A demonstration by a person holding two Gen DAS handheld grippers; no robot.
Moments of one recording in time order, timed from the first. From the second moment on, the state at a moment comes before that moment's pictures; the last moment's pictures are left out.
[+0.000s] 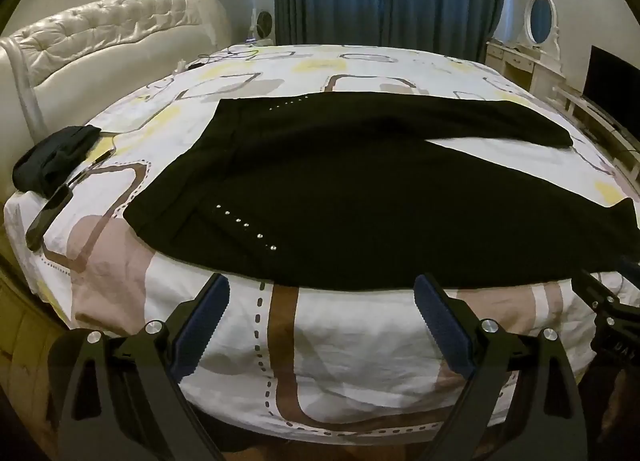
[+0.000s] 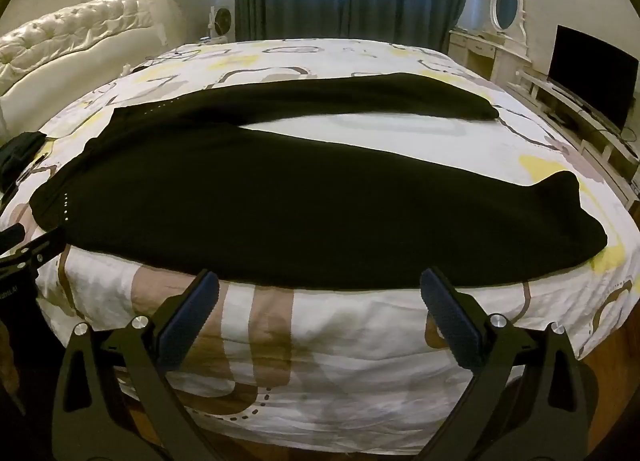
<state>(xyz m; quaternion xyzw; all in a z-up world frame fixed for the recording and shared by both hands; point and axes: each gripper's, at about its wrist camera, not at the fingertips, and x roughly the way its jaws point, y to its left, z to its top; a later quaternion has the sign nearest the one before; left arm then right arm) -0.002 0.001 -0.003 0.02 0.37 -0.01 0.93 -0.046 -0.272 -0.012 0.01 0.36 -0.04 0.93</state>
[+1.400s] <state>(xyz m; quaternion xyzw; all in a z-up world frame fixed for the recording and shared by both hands) 0.000 0.000 -0.008 0.02 0.38 -0.02 0.92 -0.045 -0.278 -0.012 0.02 0.36 -0.05 0.93</state>
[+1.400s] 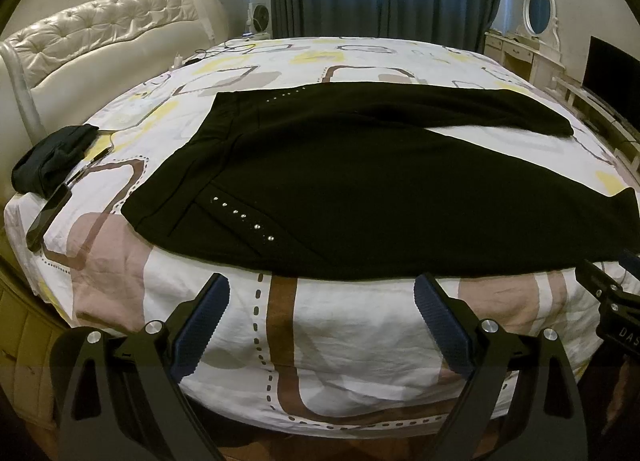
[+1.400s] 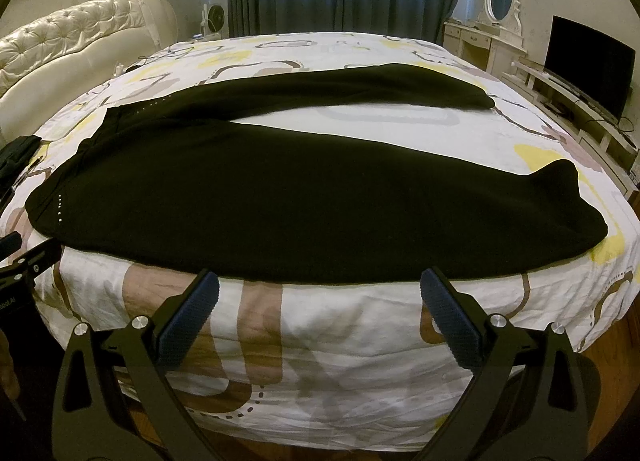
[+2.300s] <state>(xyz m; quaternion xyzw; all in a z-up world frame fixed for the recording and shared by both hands) -0.001 0.000 -0.008 0.03 0.38 -0.02 0.92 -0.045 -0.279 -0.013 0.02 0.36 -0.05 0.93</state>
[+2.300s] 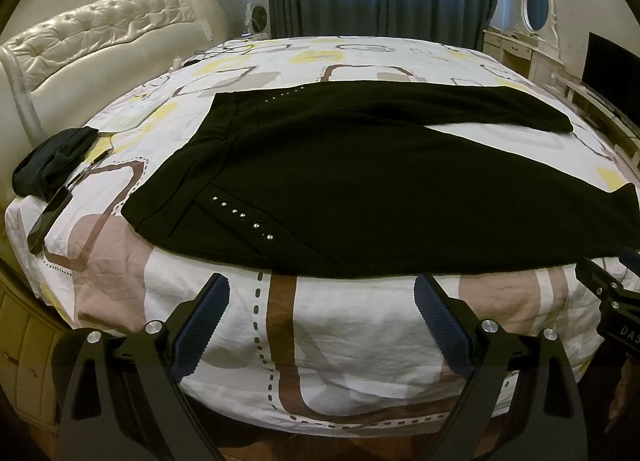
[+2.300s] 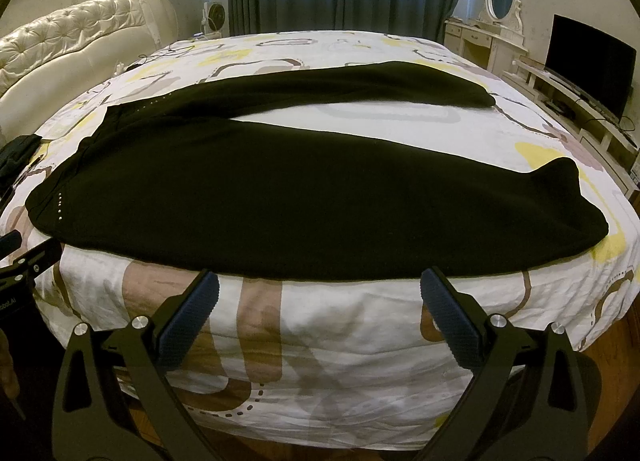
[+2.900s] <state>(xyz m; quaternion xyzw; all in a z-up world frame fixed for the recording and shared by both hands) 0.019 0.003 -0.007 0.06 0.39 -0.04 0.92 -0.039 -0.277 -0.019 0.01 0.37 -0.04 0.93</state>
